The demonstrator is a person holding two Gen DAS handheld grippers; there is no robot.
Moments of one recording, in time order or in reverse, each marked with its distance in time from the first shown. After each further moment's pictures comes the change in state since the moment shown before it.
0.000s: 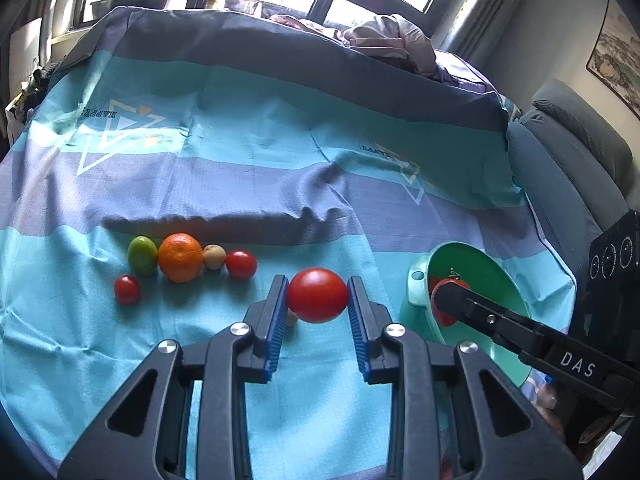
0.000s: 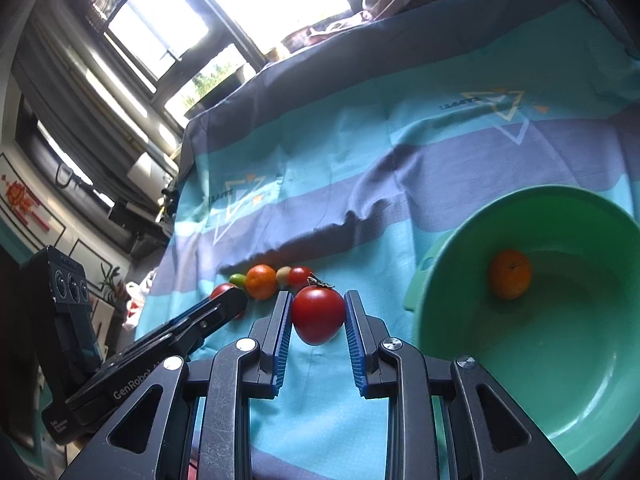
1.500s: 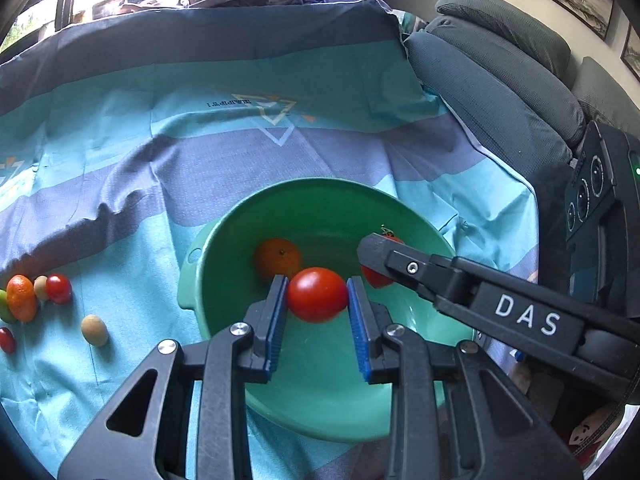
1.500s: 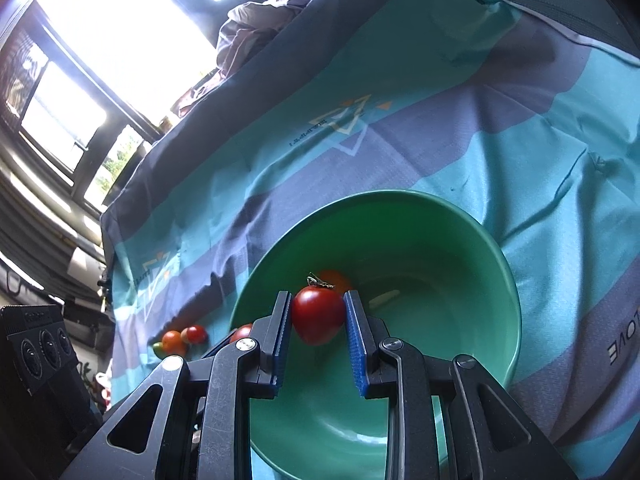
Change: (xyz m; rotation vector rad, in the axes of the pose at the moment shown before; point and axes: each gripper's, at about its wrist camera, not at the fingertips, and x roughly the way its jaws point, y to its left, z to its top) left arm 0.079 -0.145 -0.025 0.281 0.161 -0.190; right arm -0.058 -0.109 -0.005 0.302 -0.126 -0.214
